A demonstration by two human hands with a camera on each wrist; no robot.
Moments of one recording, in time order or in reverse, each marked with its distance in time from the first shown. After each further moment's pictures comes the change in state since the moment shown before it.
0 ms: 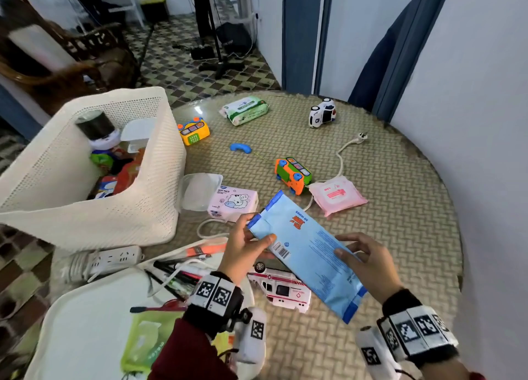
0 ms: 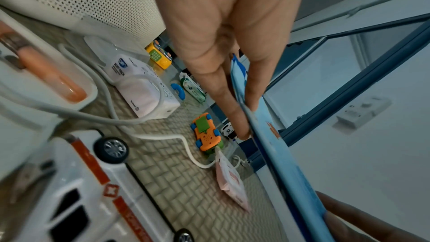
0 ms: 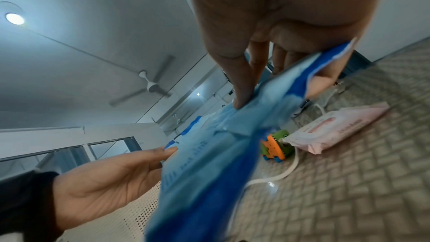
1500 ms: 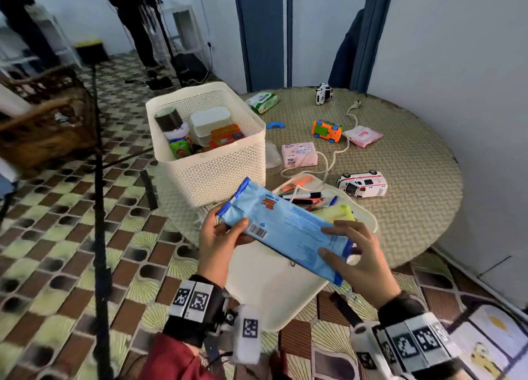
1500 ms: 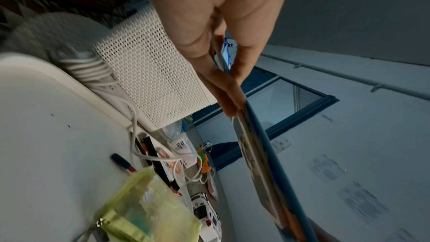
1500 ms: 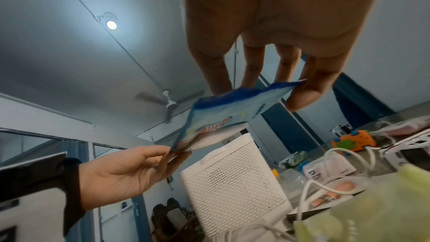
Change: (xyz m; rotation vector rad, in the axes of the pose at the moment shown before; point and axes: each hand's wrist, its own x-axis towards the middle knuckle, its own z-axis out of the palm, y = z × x) left_hand -0.216 0.042 -0.382 -0.193 -0.076 0.121; right_hand -0.332 -0.099 0.350 -0.196 0.317 -0.268
